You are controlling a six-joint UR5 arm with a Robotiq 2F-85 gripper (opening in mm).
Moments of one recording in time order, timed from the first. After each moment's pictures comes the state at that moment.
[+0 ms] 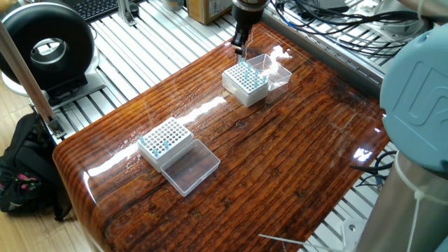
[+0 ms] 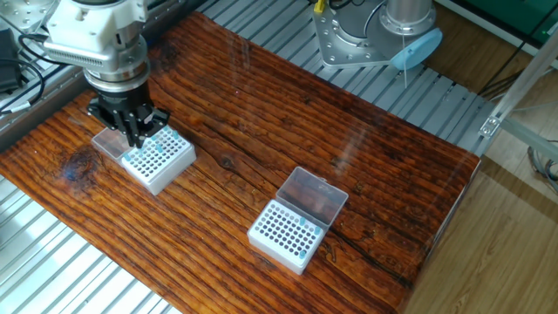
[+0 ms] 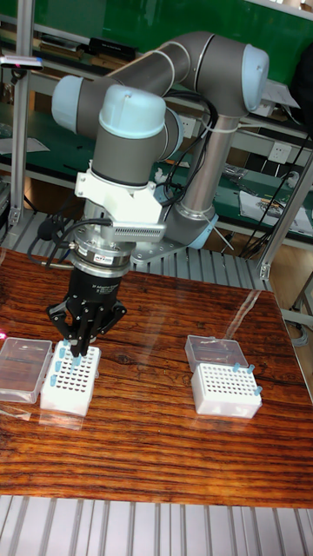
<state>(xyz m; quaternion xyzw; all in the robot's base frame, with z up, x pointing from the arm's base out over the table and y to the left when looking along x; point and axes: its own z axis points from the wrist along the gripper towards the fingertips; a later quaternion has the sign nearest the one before) 0.618 -0.100 0.120 -0.24 0.97 -0.03 0.06</state>
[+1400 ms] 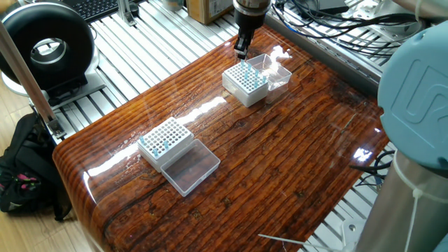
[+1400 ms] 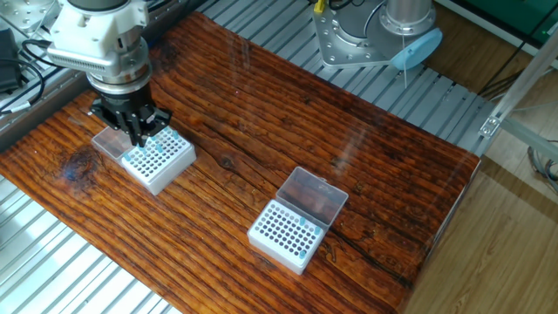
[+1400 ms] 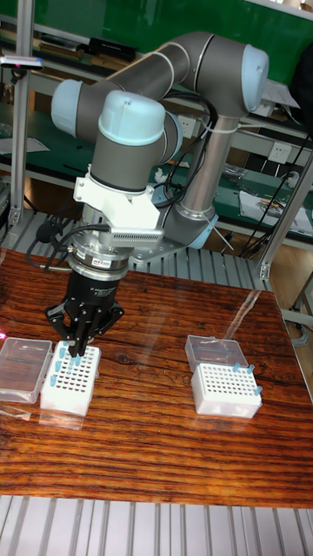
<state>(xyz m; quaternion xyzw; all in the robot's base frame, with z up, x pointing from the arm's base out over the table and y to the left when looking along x) 0.615 -0.106 0.114 -0.25 0.97 -0.04 0.05</state>
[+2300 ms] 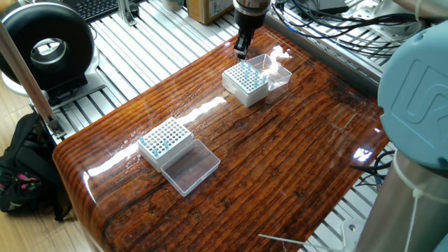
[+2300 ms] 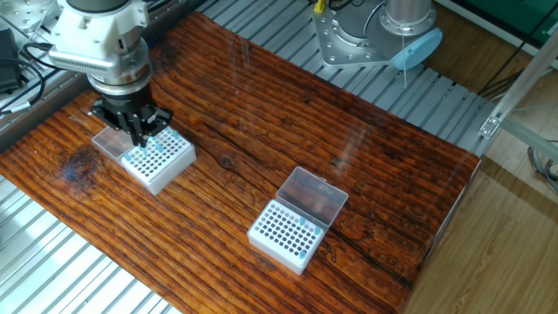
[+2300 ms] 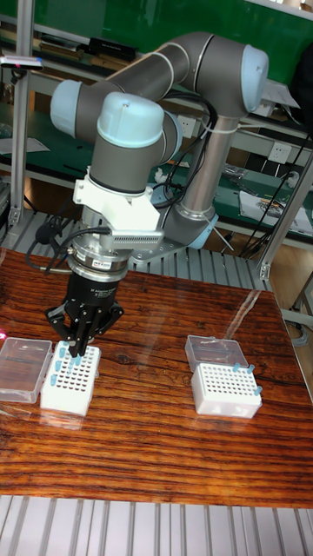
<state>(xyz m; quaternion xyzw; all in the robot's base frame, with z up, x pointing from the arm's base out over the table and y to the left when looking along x) 0.612 -0.105 0.112 -0.26 0.96 -0.03 0.05</state>
